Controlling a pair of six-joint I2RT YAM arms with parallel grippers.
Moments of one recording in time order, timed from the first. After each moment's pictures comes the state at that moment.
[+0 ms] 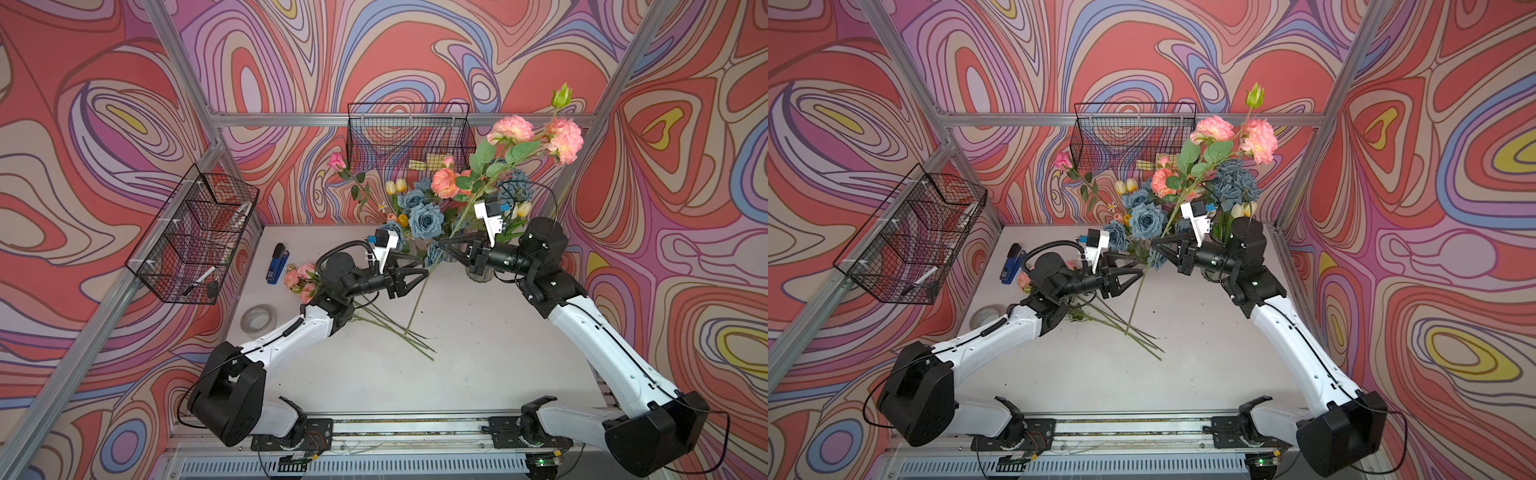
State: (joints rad) left arm -0.55 1.41 0.93 0.68 0.79 -0.50; right arm 0.31 1.23 1.20 0.04 -0.92 0.40
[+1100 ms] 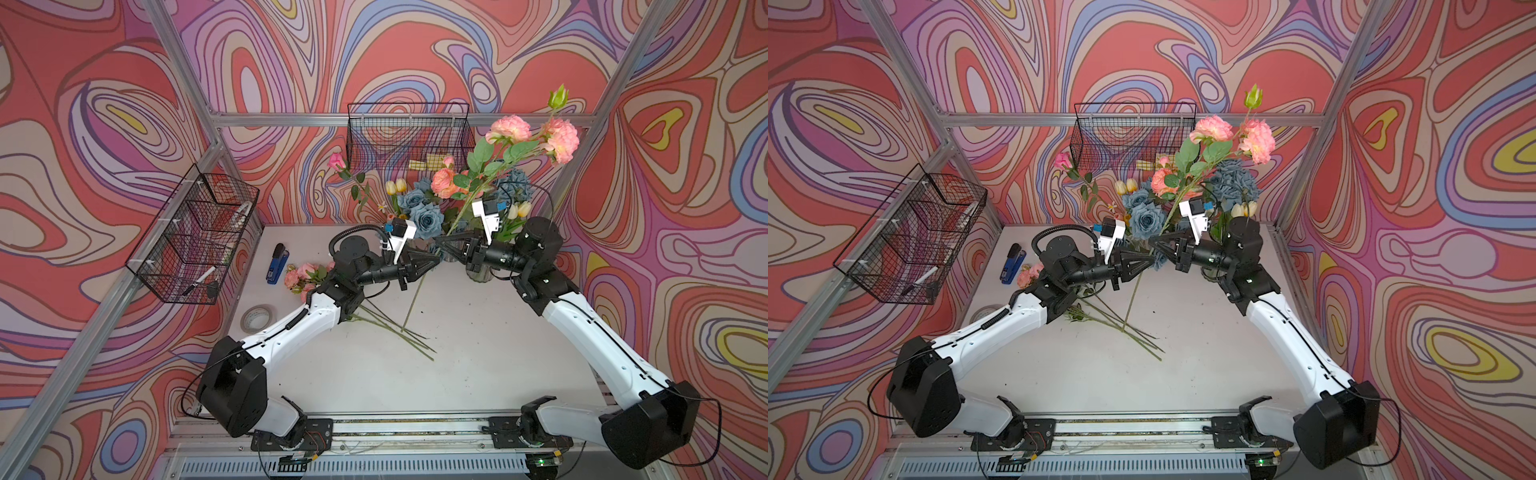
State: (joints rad) left arm -0.62 1.46 1.11 0.48 0.79 -0.38; right arm 0.31 1.26 1.18 0.13 -0.93 0.43
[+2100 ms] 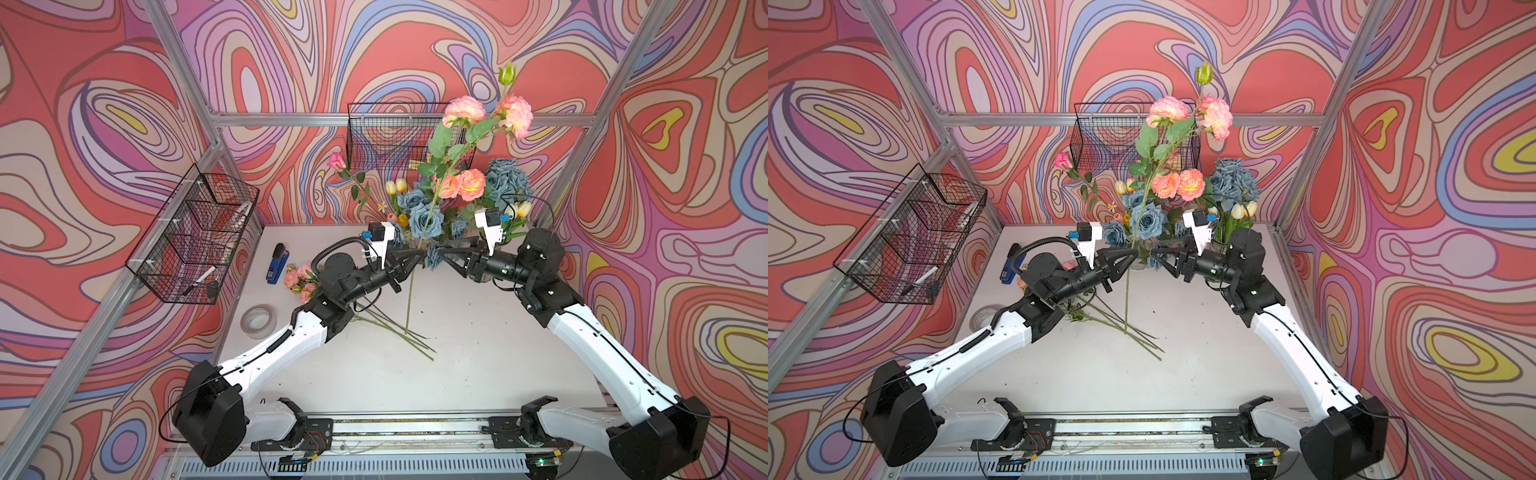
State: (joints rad) left arm -0.64 1.28 0.94 0.56 0.44 -0.43; right arm 0.31 1.17 1.08 0.06 -0.82 0.33
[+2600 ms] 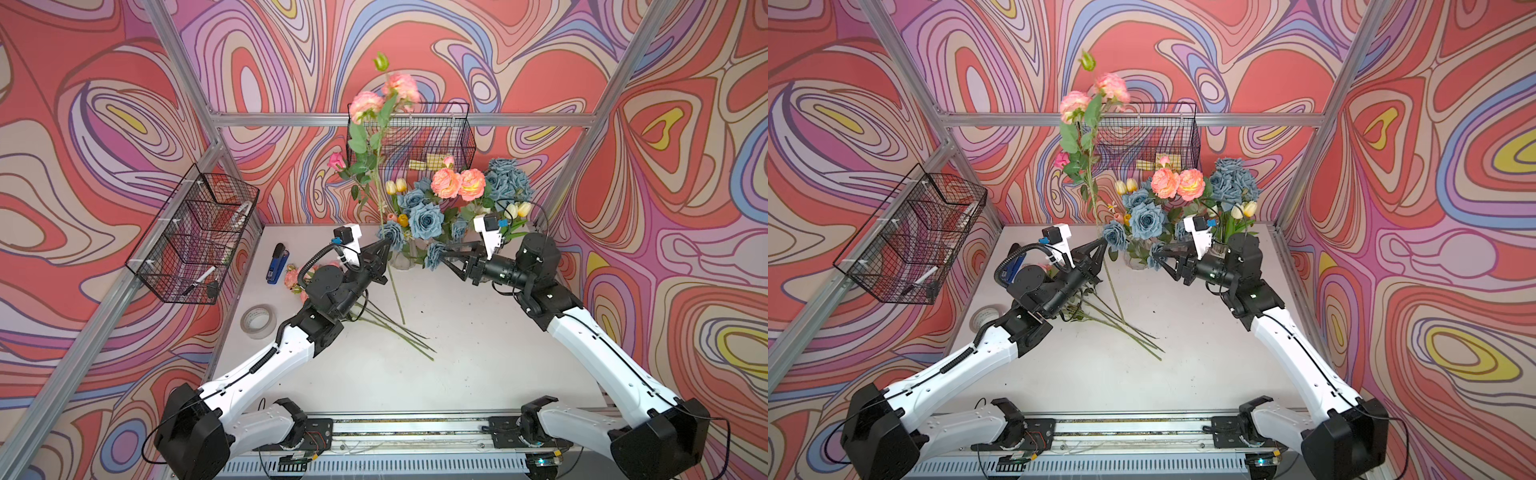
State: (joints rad) left arm -0.64 1.15 0.85 0.45 -0.12 -0.50; right arm 0.31 1.16 1.04 0.01 -0.73 0.29
